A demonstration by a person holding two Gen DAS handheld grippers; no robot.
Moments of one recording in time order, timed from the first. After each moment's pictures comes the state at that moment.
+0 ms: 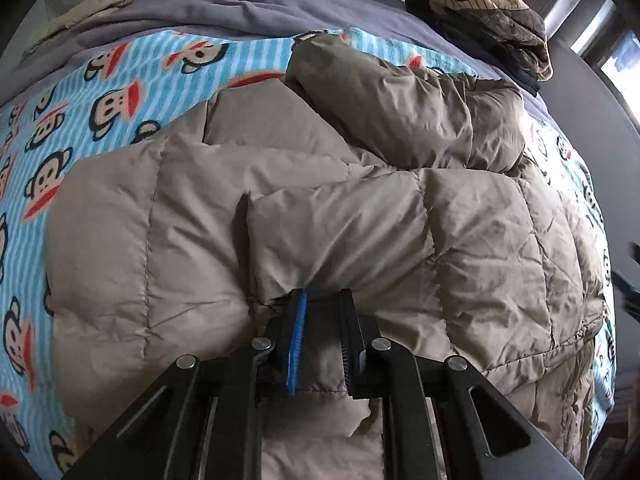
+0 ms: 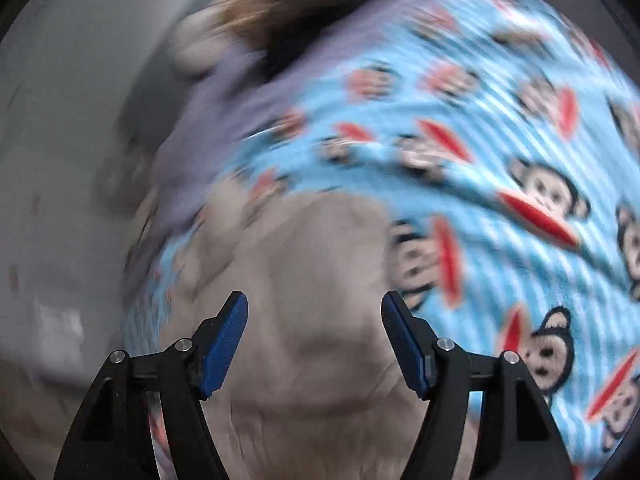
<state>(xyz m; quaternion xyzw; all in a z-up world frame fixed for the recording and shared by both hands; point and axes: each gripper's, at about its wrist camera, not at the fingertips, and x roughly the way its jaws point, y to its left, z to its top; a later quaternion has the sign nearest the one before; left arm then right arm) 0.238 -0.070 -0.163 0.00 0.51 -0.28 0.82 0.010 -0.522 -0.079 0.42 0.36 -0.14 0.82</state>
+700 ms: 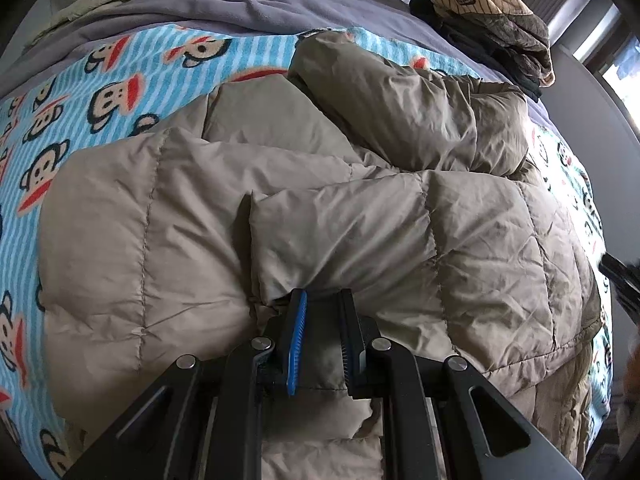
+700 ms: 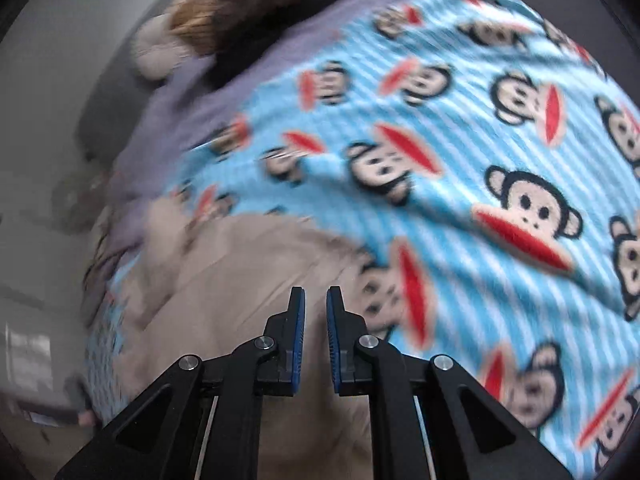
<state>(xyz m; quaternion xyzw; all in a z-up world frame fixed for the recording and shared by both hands) 0.239 -0.070 -0.170 -0.01 0.51 -0.28 0.82 0.025 -0.515 -0.083 0.35 0.38 -0.18 0.84</state>
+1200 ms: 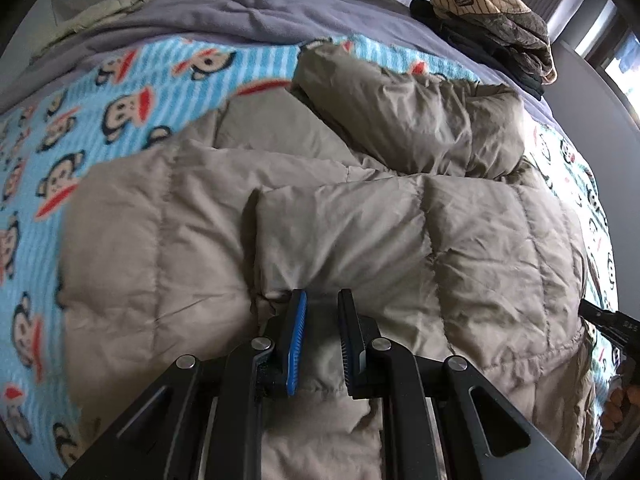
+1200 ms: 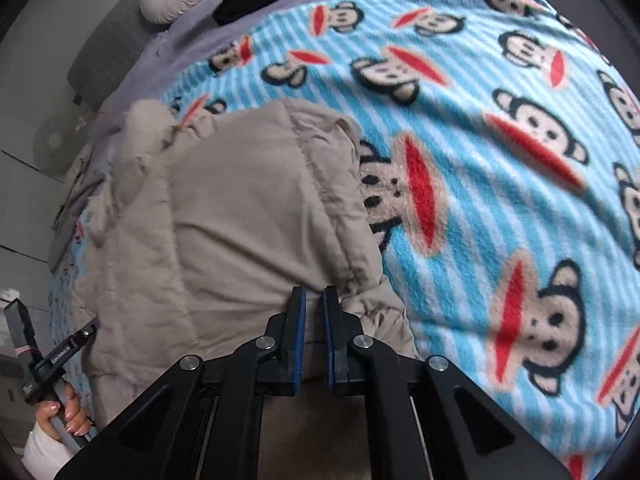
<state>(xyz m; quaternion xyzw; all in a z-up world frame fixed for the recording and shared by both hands) 0.226 -0.065 -0.151 0.01 0.50 -0.26 0.83 0.016 -0.486 -0.124 0.30 0.45 -0.19 0.82</state>
